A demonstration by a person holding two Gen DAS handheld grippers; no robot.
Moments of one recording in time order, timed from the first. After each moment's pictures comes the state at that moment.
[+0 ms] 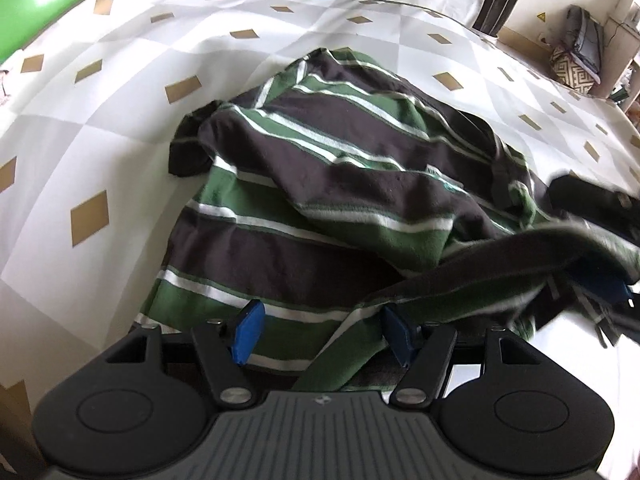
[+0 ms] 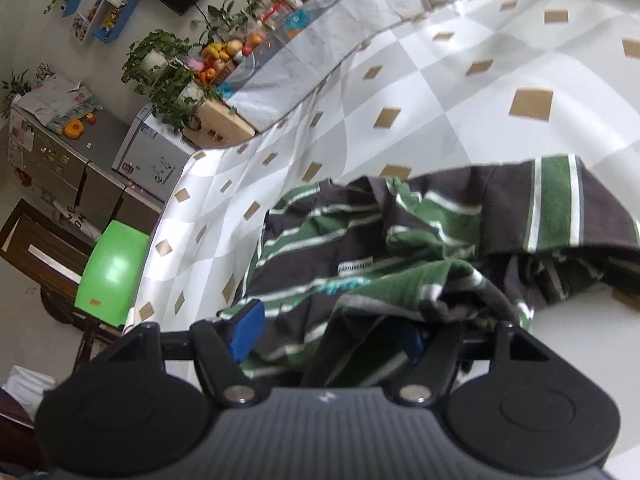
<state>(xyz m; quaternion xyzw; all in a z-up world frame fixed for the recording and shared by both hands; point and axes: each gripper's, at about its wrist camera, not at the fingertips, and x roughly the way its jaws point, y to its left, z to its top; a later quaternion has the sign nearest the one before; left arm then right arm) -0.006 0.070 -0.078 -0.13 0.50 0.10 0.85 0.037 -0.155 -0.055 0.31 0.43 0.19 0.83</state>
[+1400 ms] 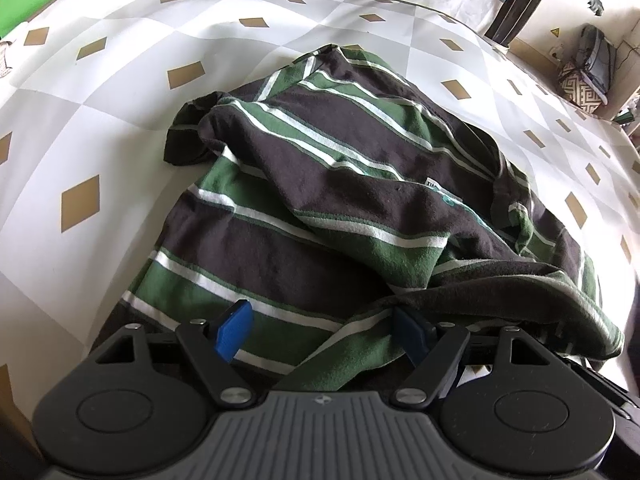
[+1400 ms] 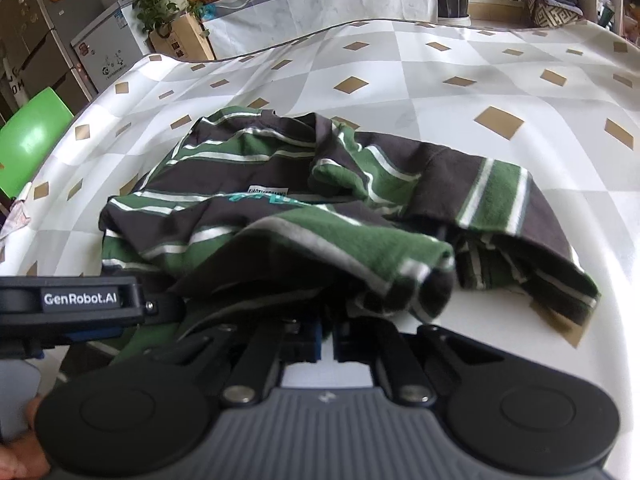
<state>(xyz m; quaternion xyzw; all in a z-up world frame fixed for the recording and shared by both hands) -0.003 0.076 -0.076 -0.18 0.50 0.10 0.84 0.007 -0.127 -0.076 0.07 0.46 0.12 0.88</state>
